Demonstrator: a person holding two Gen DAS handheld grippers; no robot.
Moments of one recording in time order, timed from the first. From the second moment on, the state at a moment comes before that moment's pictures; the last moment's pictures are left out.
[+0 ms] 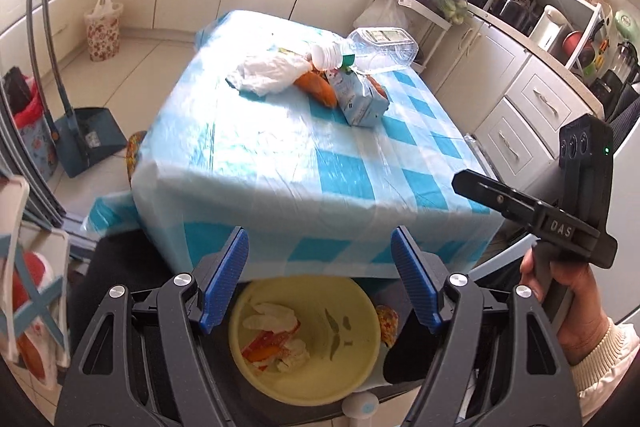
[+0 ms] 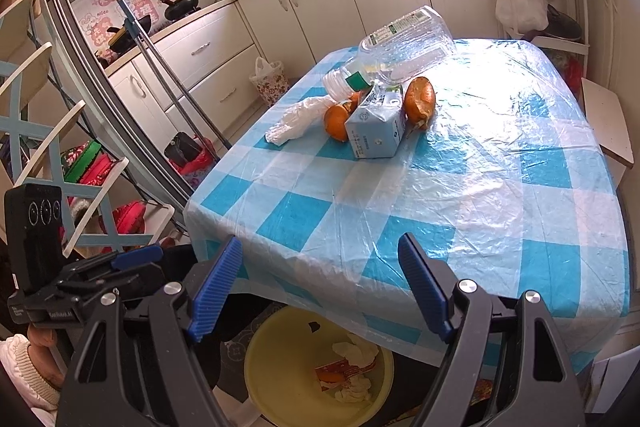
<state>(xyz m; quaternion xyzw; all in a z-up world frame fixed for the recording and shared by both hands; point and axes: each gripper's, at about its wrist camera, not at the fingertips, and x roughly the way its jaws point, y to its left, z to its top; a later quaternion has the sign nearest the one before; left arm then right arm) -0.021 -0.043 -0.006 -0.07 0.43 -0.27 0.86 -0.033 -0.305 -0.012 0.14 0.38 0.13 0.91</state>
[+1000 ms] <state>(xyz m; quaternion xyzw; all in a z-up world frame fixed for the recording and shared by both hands) 0.211 -0.131 -0.041 0.03 0.46 -0.25 0.85 0.004 -0.312 -0.020 0.10 0.37 0.12 0.92</state>
